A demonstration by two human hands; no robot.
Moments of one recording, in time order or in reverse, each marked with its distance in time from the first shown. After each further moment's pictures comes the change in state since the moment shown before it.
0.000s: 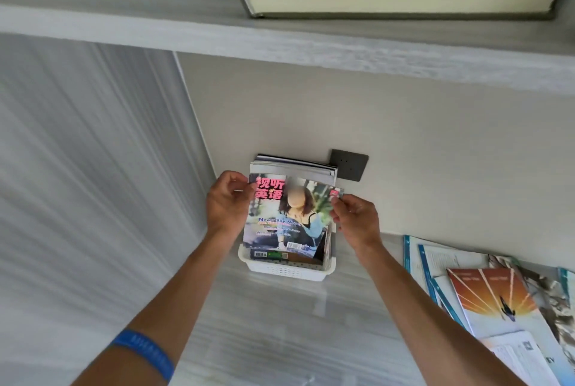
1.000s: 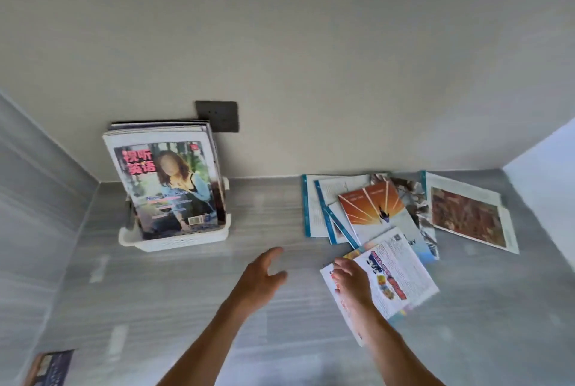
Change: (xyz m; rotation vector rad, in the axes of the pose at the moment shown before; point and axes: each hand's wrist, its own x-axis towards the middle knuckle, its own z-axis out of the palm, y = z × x) left_hand -0.228 -0.111 0.158 0.468 -0.965 -0.350; right_hand -0.138 0.217 -0.187 -0.083 0.234 0.584
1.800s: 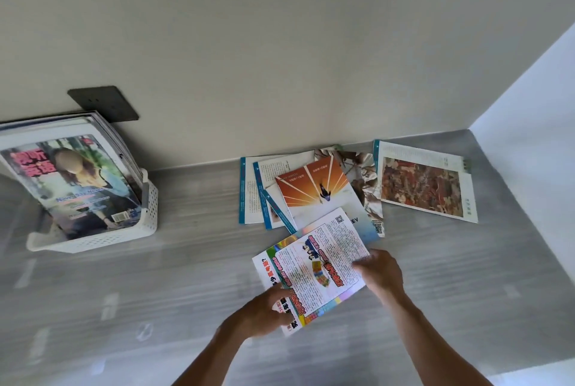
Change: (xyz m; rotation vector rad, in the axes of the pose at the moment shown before) left_hand 0.028 0.019 0.200 0.316 -0.391 -0.216; right_hand 0.089 0.065 -0.212 -0.396 0.056 0.027
